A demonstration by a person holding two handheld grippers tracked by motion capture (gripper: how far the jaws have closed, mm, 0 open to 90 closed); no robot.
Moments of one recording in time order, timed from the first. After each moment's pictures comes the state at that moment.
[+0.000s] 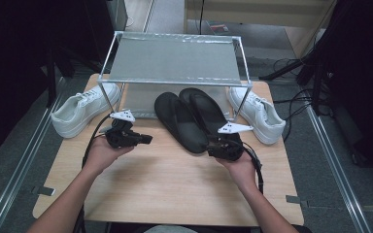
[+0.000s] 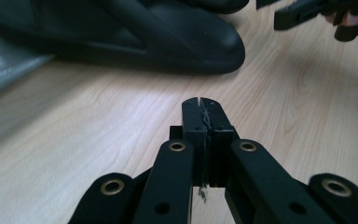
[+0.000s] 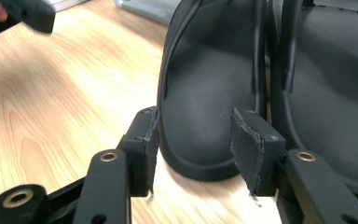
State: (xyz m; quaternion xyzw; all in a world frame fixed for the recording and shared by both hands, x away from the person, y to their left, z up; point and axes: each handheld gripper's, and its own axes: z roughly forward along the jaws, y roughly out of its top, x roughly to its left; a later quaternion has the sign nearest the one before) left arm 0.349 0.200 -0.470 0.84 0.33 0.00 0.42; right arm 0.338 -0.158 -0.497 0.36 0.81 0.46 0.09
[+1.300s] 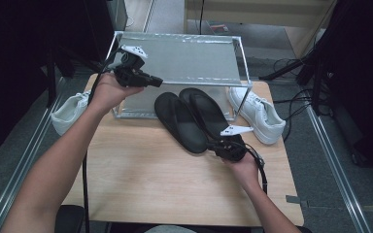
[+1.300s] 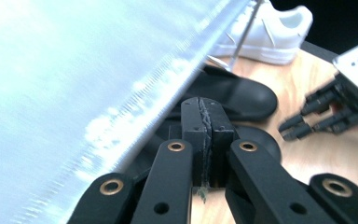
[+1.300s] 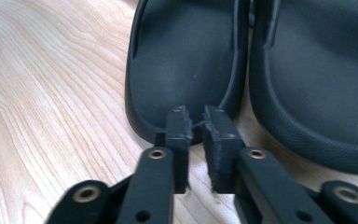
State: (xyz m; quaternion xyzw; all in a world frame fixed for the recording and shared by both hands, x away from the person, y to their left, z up) left arm 0.450 0.176 -0.333 0.86 0.29 0.09 0.42; right arm 0.350 -0.172 -0.518 0.36 0.83 0.42 0.08
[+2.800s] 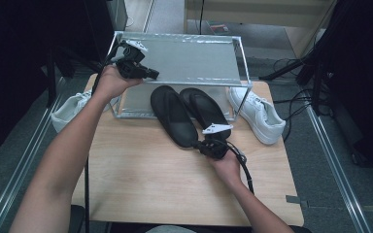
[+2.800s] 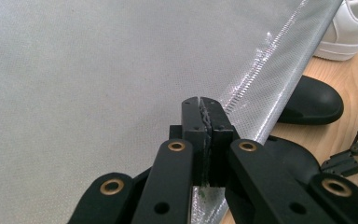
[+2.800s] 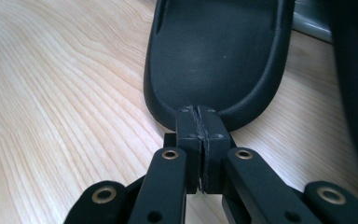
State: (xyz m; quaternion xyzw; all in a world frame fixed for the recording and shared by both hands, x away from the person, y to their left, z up) left arm 0.497 0.186 -0.355 0.86 0.32 0.11 0.39; right arm 0.363 -0.120 -0.534 0.36 0.83 0.42 0.07
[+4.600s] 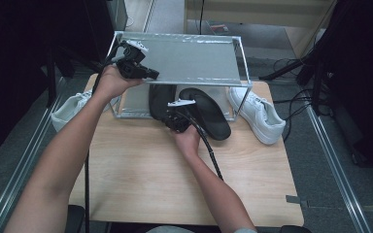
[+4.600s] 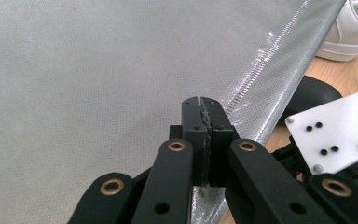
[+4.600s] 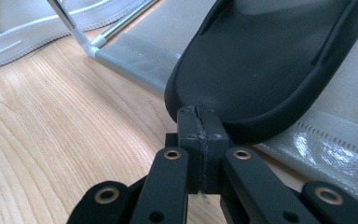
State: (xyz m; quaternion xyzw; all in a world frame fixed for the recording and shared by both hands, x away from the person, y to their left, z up) left arm 0.497 0.185 -0.356 0.86 0.32 0.11 0.38; right arm 0.442 -0.003 -0.528 0.40 0.79 0.45 0.08
